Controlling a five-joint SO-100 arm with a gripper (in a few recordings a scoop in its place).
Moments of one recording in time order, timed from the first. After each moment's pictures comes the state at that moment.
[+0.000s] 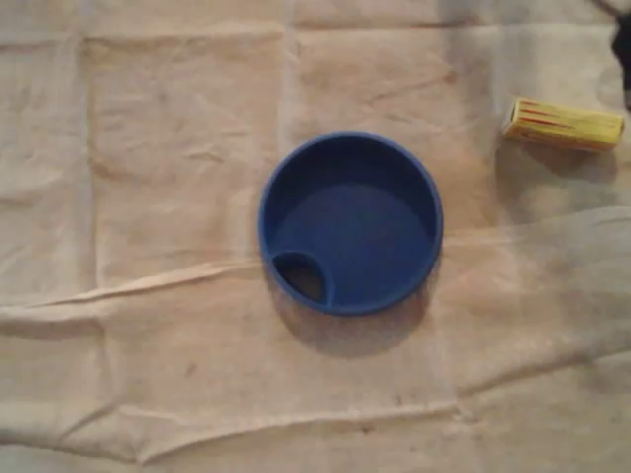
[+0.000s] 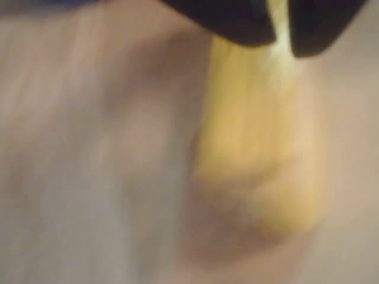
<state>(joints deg) -27.9 67.3 58.4 83.4 33.0</state>
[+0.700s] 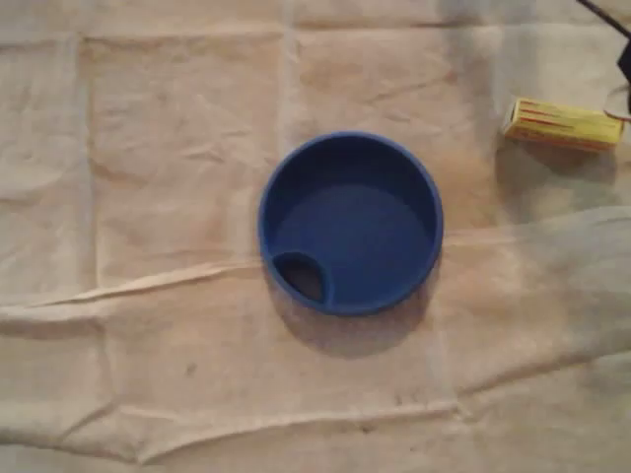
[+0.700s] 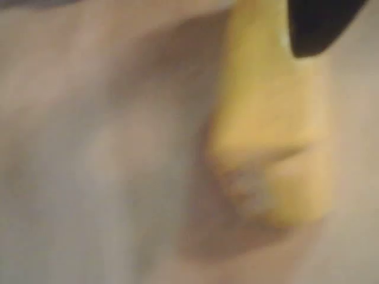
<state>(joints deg) -27.9 65.6 57.6 89.5 33.0</state>
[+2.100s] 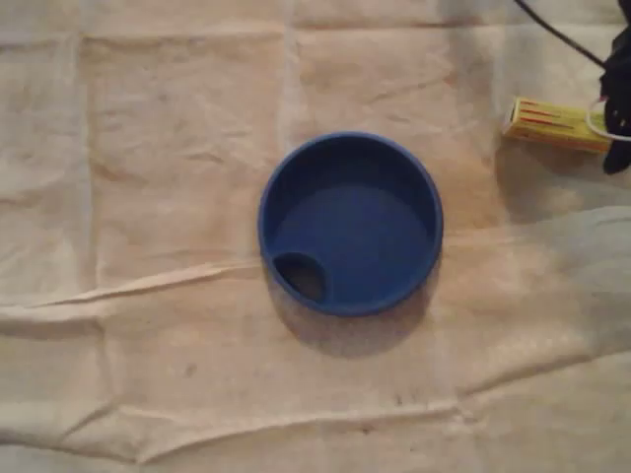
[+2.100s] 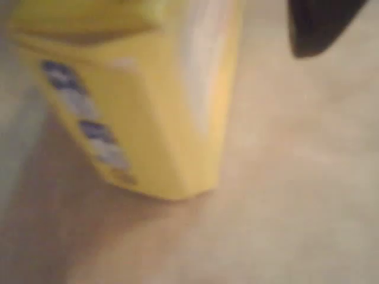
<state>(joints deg) -28.7 58.8 63.3 82.8 33.0</state>
